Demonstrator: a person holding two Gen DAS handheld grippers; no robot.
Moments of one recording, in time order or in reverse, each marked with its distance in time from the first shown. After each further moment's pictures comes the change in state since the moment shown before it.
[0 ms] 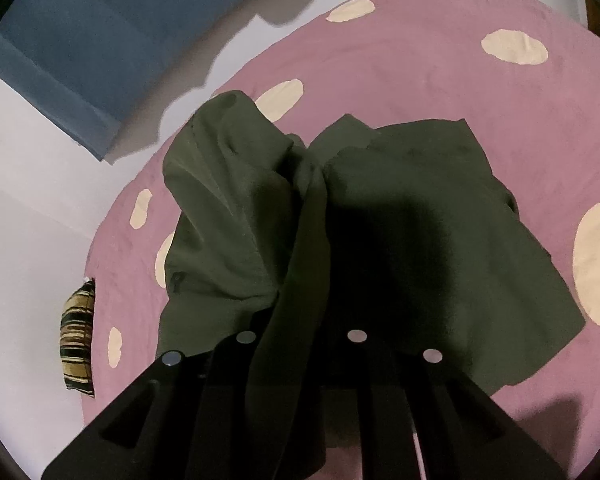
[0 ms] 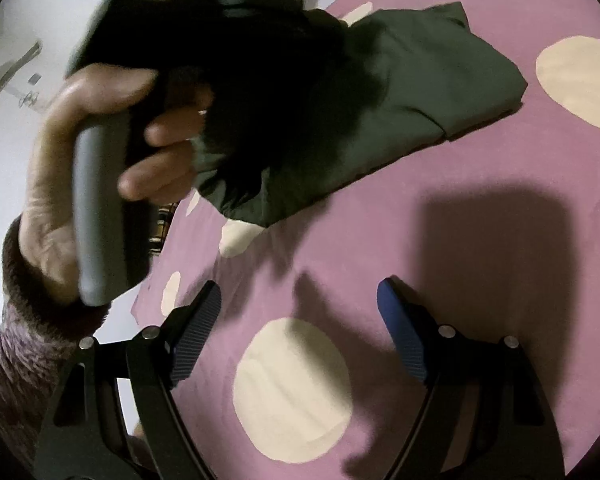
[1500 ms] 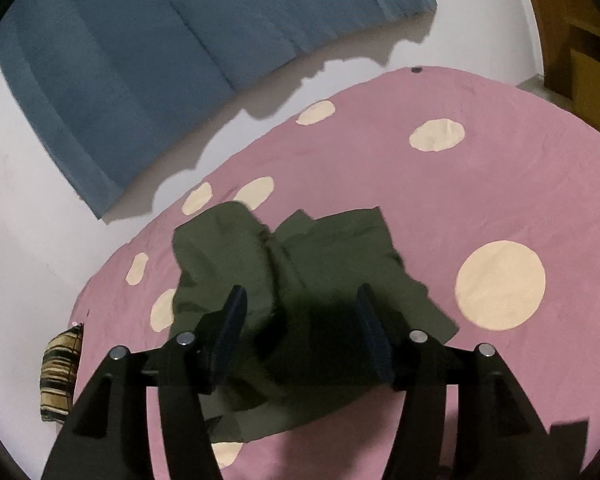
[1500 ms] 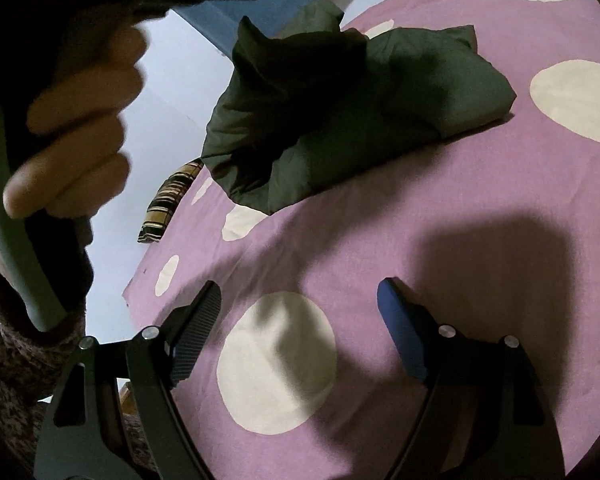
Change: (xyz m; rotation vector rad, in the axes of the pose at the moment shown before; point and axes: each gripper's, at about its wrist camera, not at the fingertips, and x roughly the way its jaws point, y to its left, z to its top) left arm -0.107 -0.006 -0.027 -0.022 -0.330 -0.104; right arm -0.014 0.005 -0.026 -0.108 -0.037 0.007
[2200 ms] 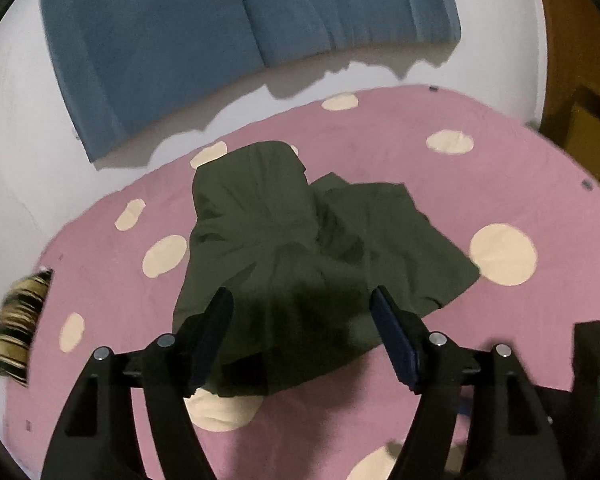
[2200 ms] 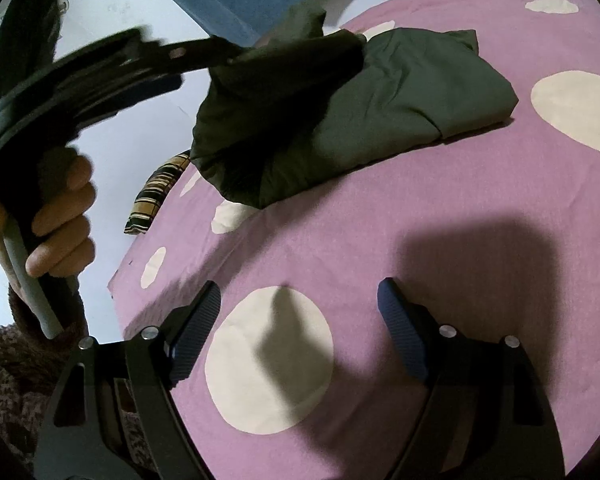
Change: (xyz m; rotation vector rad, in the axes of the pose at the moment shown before) left arm -0.015 0.087 -0.071 -0.202 -0.011 -0.171; right arm 0.005 0.000 0.000 -0.036 0.010 -0.051
